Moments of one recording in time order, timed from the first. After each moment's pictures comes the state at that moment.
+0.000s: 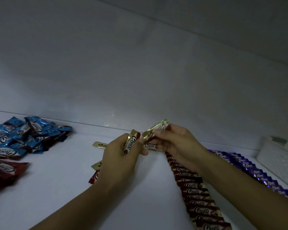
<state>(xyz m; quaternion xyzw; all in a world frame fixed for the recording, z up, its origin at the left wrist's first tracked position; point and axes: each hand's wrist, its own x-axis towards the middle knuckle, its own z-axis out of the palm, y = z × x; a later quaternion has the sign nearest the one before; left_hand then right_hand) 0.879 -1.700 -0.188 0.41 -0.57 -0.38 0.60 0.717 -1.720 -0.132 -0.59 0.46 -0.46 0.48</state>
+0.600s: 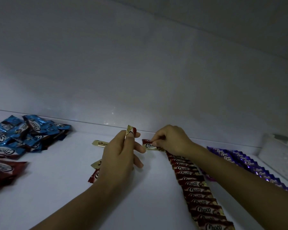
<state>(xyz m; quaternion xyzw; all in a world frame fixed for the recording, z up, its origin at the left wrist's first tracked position) 0.875 -1.699 -0.185 0.42 -0.51 -0.44 0.61 0.704 -1.766 -0.148 -0.77 0.62 -0.15 0.05</state>
